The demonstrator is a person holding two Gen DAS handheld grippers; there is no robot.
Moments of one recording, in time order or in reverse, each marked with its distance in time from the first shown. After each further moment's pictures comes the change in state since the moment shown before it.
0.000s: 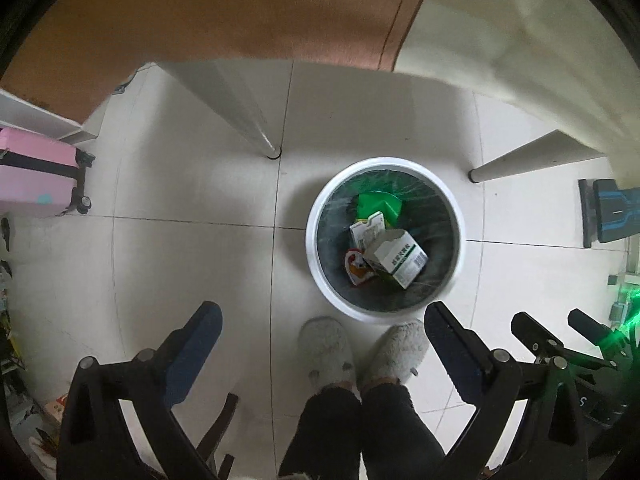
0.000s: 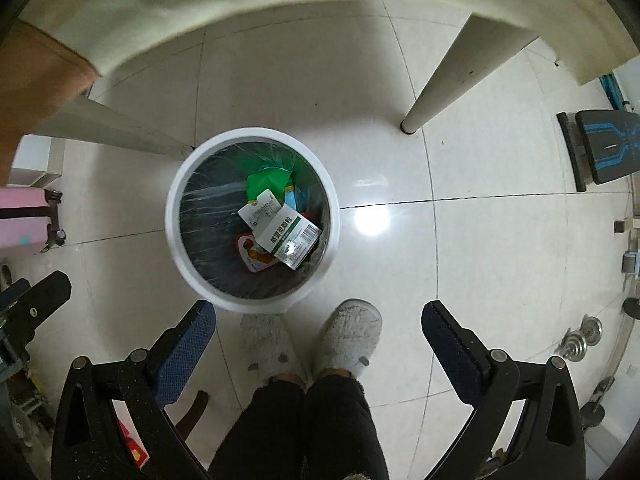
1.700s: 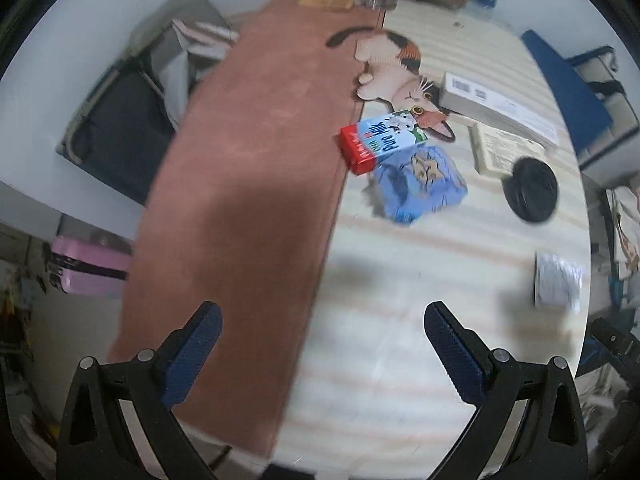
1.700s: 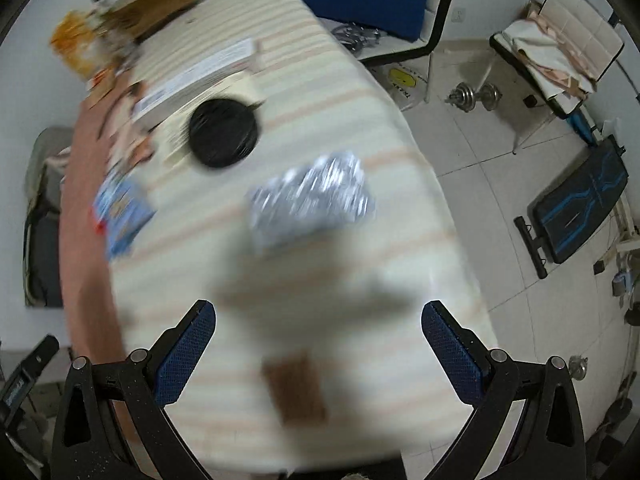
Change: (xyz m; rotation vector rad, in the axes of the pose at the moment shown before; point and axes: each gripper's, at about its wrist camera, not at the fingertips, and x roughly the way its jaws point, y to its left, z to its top) left arm -0.324 -0.098 0.352 -0.160 -0.245 0.091; right arm -0.370 -0.151 0.401 0.243 -0.222 0.124
